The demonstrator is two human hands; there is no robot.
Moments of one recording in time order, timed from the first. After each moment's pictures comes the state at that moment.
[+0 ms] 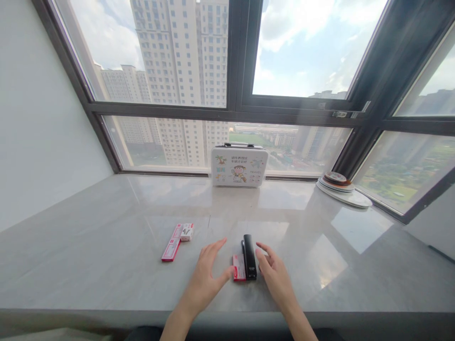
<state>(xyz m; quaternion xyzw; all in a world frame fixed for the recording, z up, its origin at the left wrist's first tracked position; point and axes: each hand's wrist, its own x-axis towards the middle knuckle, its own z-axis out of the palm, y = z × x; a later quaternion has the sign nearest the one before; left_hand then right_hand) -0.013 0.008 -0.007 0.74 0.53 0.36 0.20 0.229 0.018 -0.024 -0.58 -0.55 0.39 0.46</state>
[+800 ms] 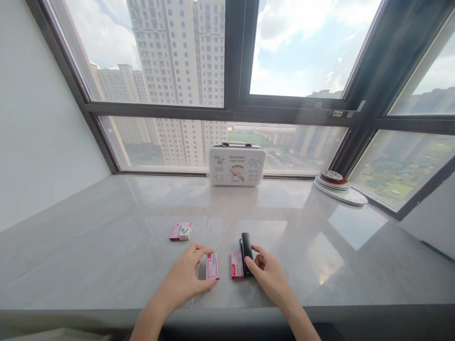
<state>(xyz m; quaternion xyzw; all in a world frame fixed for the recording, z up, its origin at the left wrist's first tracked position) -0.052 -0.004 0.038 0.74 0.56 0.25 0.28 0.231 0.014 -0.023 -0.57 -0.62 0.36 0.40</state>
